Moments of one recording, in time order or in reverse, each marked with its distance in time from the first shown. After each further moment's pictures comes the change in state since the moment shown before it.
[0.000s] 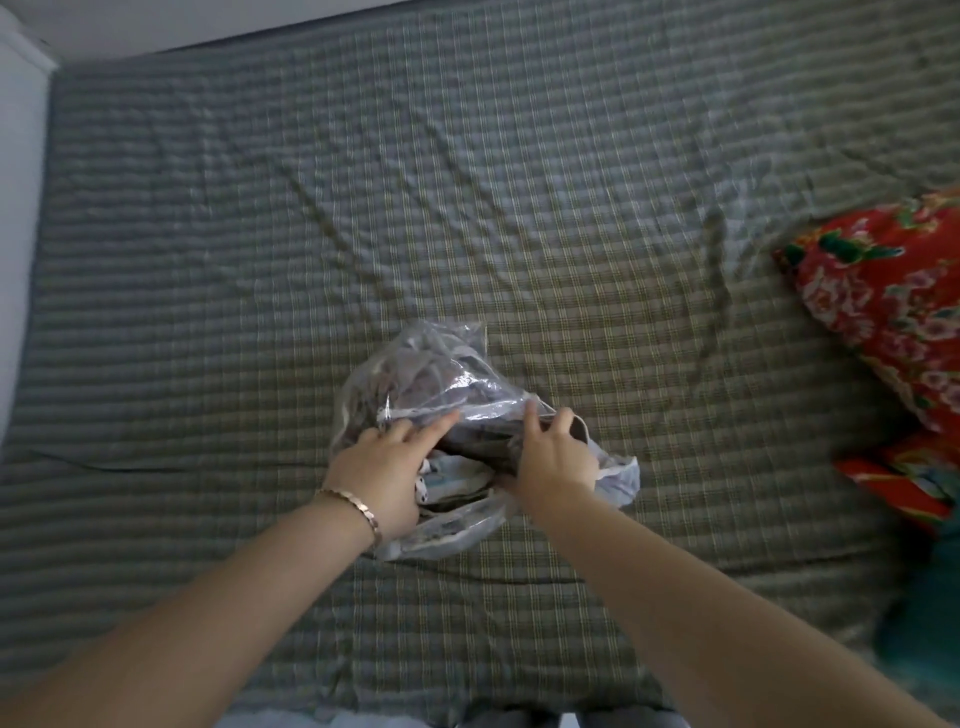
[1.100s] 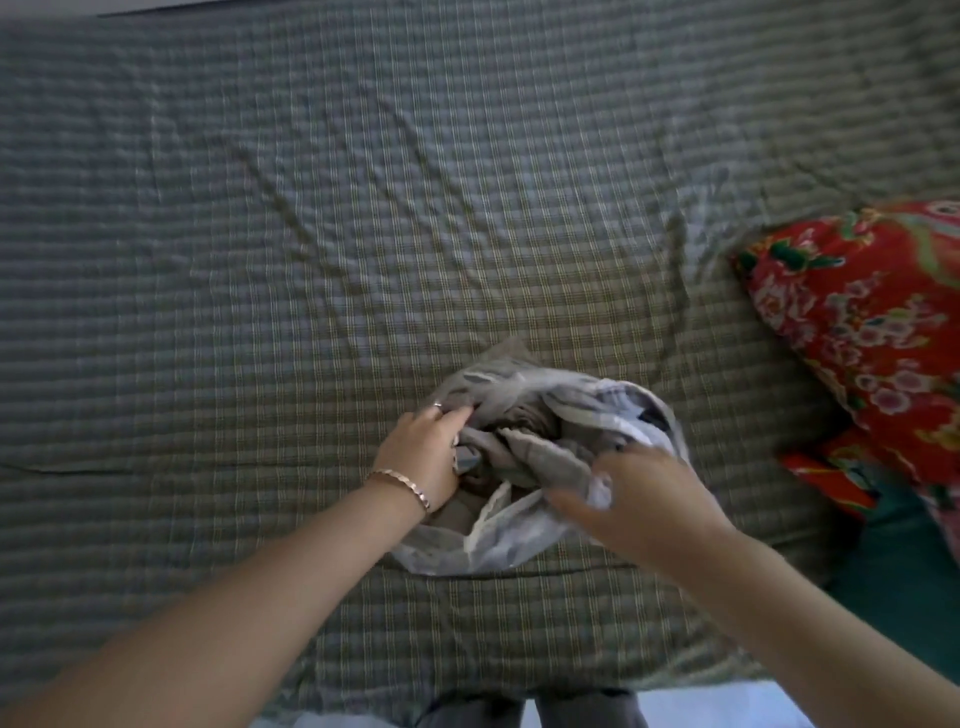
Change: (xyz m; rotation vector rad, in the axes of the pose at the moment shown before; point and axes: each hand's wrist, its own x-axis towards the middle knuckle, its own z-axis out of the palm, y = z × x) left_hand 0.047 0.034 0.016 -0.300 0.191 0.069; right_hand -0.072 0.070 -0.066 0.178 -0.042 -0.090
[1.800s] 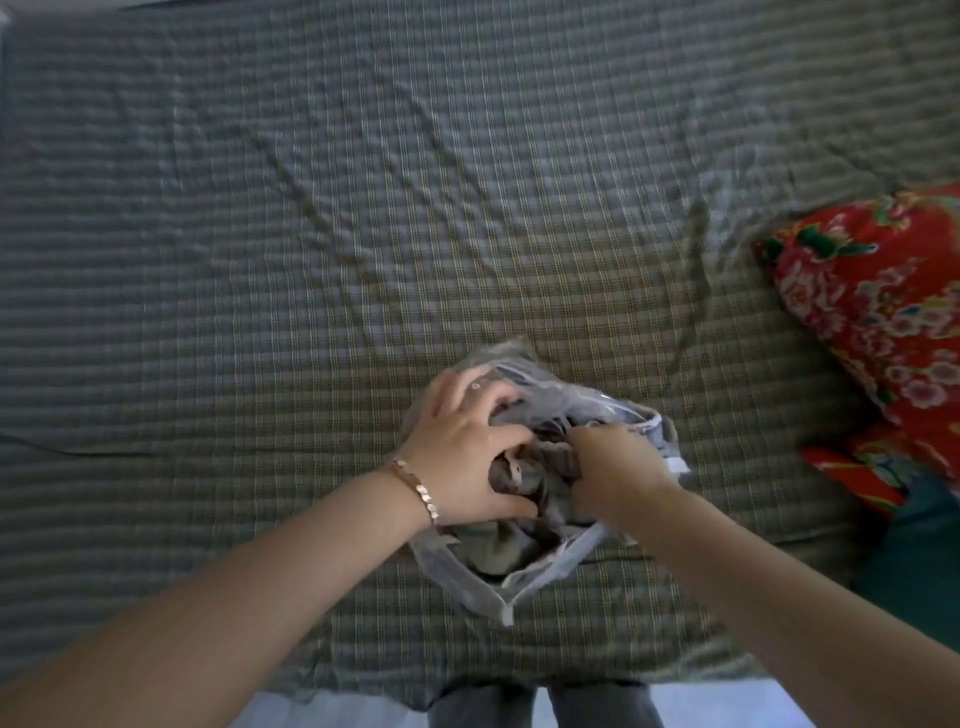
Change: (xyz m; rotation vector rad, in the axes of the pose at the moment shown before) left_hand -0.025 0.029 -0.030 0.289 -0.072 0.330; right_hand 0.040 -0.011 0.022 -0.116 -0.040 -0.057
